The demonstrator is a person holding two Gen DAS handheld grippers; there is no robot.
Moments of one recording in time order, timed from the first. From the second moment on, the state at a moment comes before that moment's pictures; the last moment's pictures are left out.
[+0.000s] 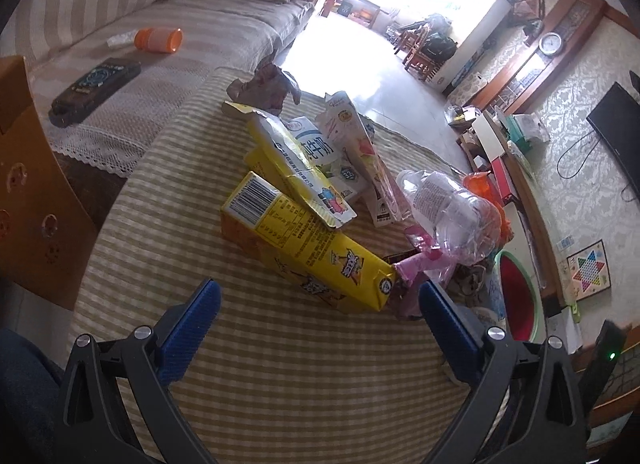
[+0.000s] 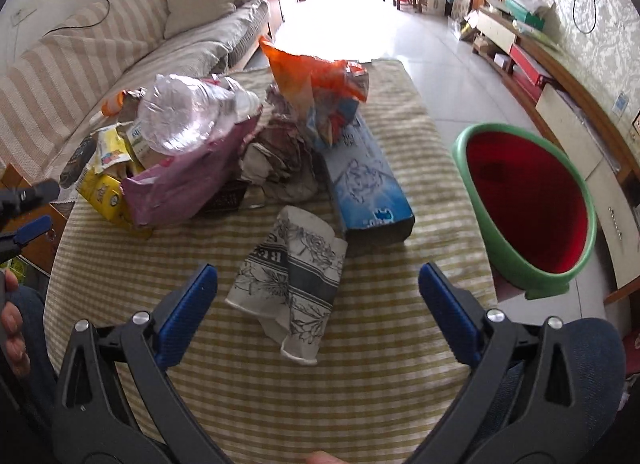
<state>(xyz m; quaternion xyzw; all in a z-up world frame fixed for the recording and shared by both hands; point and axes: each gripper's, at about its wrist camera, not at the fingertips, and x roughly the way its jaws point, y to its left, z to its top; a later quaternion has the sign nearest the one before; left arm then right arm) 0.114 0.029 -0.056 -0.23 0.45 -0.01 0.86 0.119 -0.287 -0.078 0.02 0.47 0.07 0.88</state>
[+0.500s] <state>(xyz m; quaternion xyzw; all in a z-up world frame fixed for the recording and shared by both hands) 0.184 0.009 -0.099 -0.30 0.52 0.05 0.80 0.131 -0.287 -0.106 0.03 0.52 0.08 0.85</state>
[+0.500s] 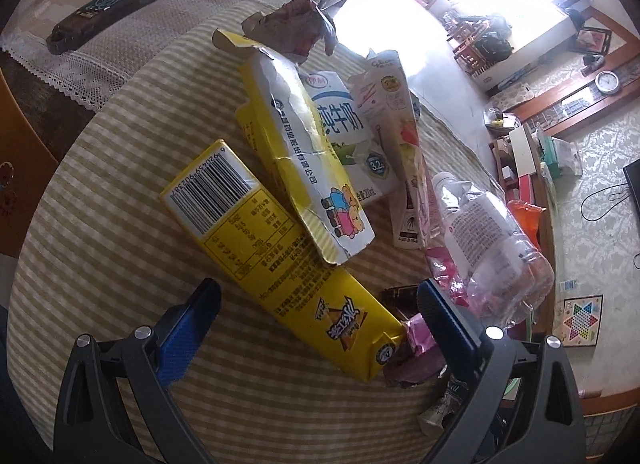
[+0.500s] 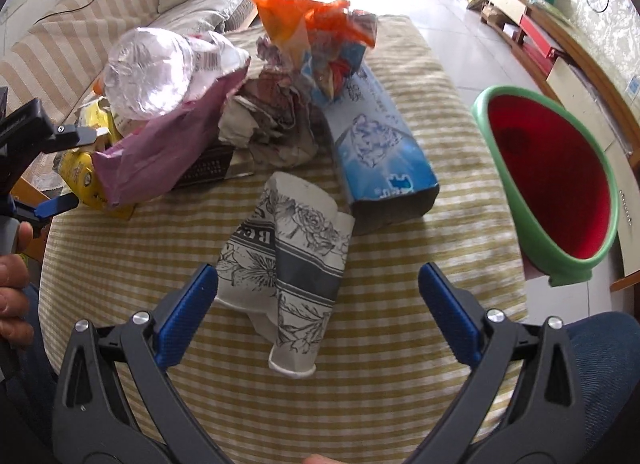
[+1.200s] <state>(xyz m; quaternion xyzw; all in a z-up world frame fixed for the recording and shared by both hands) 0.174 -0.003 -0.099 -0.30 0.53 0.03 0.79 0.120 -0.277 -0.094 0.05 0.52 0.13 0.84</state>
